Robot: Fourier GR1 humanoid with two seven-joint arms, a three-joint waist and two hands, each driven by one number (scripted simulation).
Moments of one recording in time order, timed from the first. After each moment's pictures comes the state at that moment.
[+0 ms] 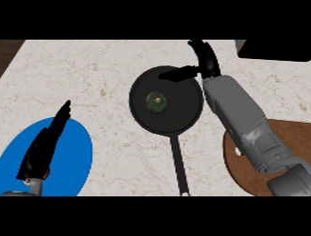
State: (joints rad) left arm 0.00 0.31 -0.15 -1.58 -0.08 0.11 0.13; right arm -1.13 -0.08 0.08 -0.26 -0.14 -0.27 -0.28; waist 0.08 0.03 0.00
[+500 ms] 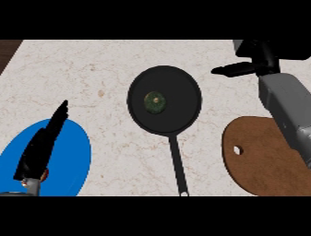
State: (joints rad) left arm 0.01 0.31 -0.13 -1.58 -0.08 0.10 0.13; right arm -1.07 -0.34 0.01 -0.18 -0.16 -0.06 -0.47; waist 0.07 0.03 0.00
